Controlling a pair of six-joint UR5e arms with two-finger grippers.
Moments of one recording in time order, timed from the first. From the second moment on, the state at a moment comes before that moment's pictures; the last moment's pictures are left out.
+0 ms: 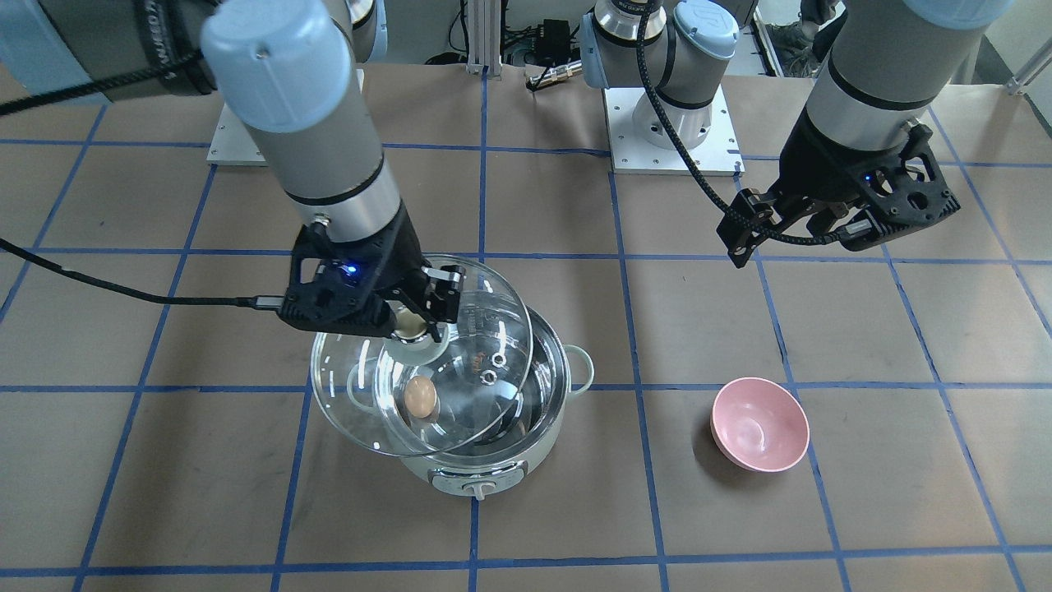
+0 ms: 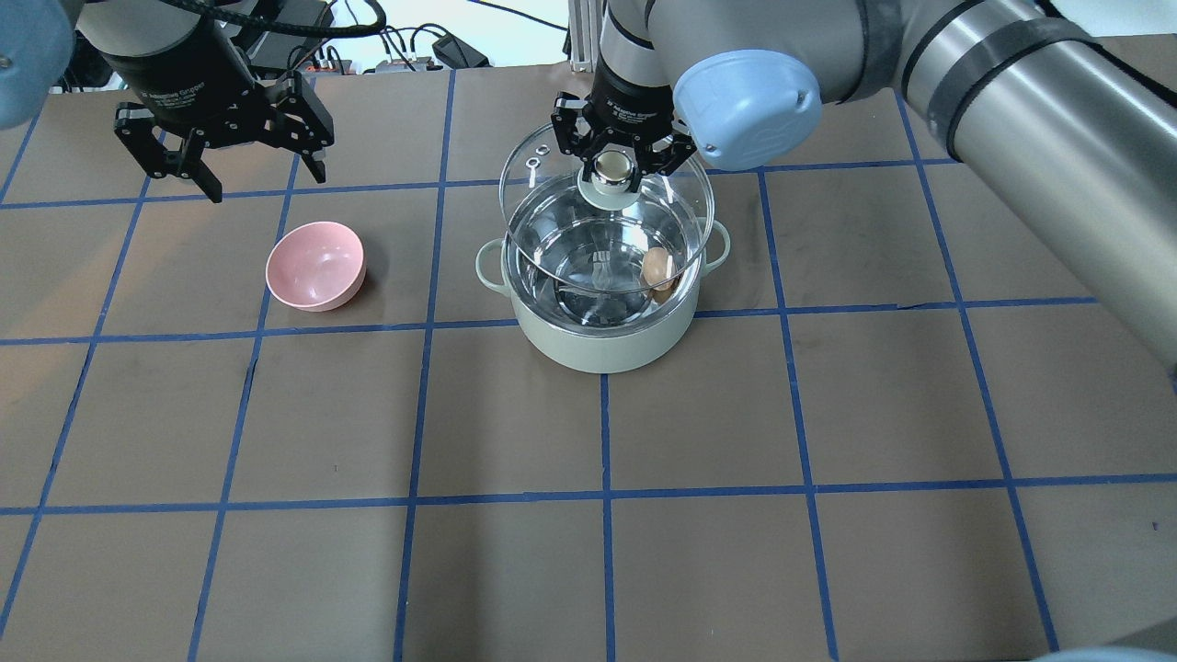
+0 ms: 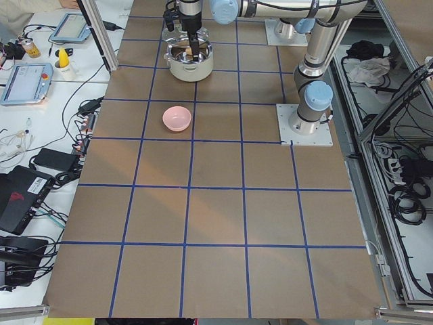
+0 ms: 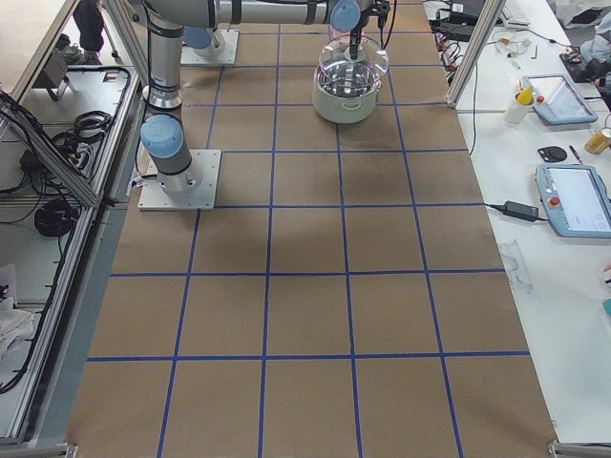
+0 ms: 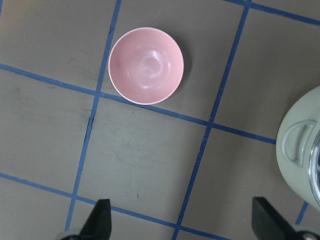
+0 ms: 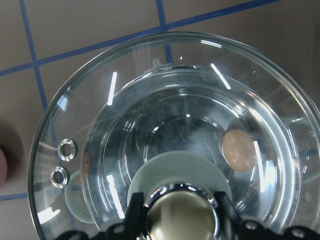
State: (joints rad) left arm -1.51 -1.66 -1.45 -1.61 1.60 -0.13; right arm 1.86 -1.21 1.38 -1.89 -1.44 0.49
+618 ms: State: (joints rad) left arm -1.51 -1.66 -1.46 -1.61 1.53 0.00; right arm 1.88 -1.17 1.40 -1.91 -1.43 0.52
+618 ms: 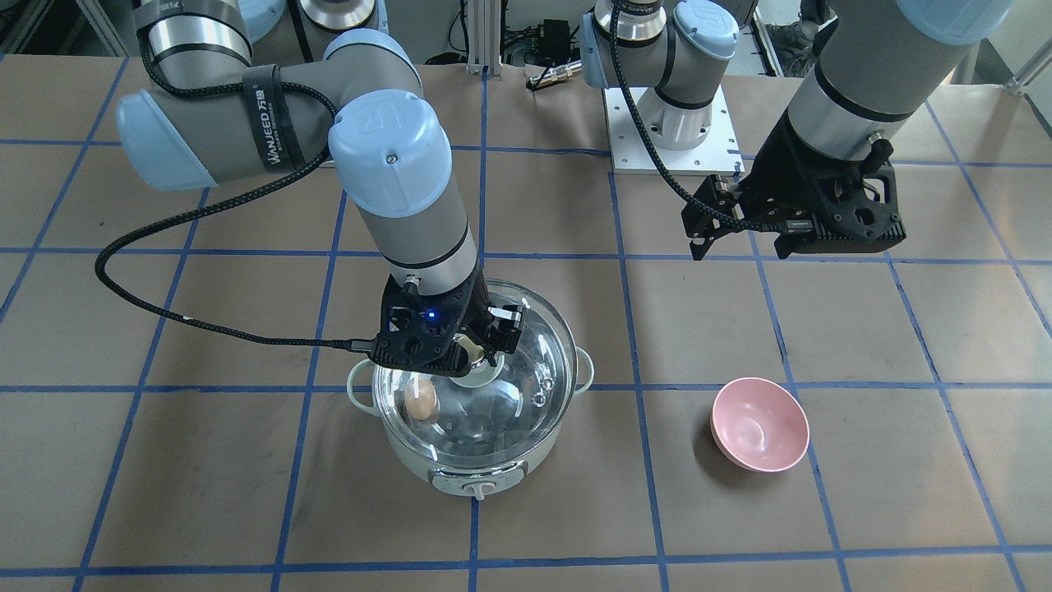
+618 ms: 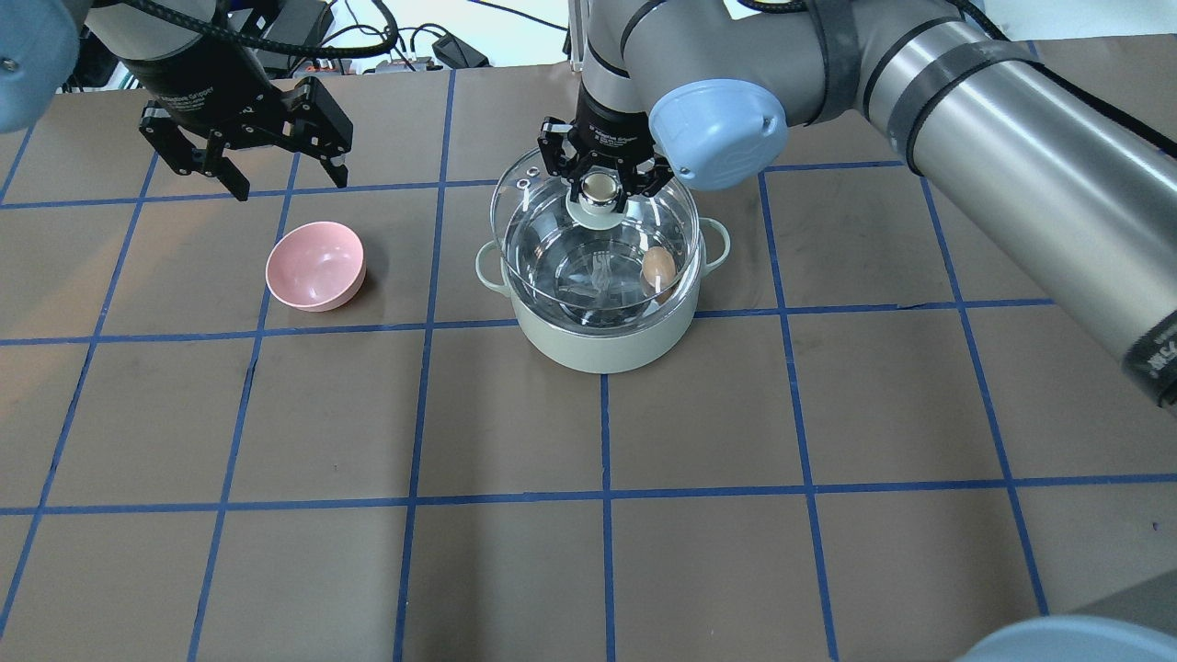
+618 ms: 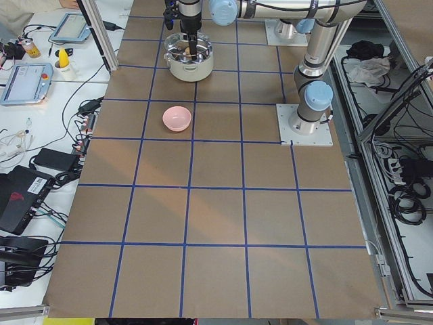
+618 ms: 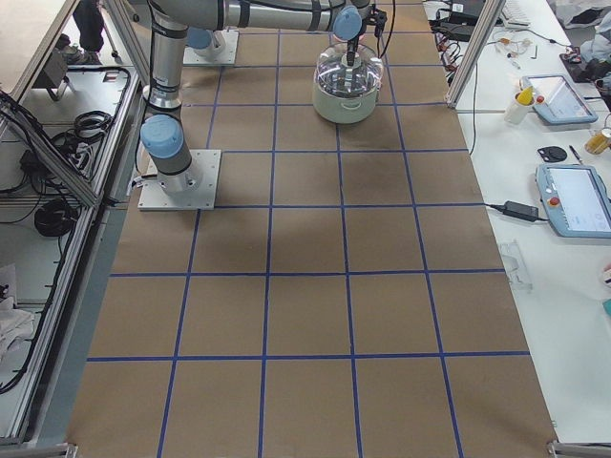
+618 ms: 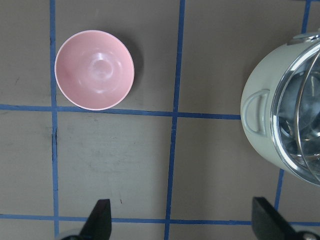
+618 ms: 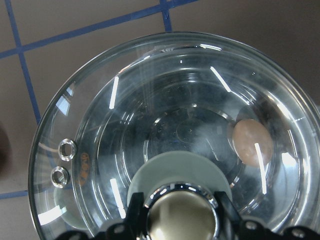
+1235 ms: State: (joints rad) left arm -1.51 -1.67 -1.45 -1.60 1.54 -0.01; right arm 1.88 -1.16 1.42 -1.91 -1.43 0.51
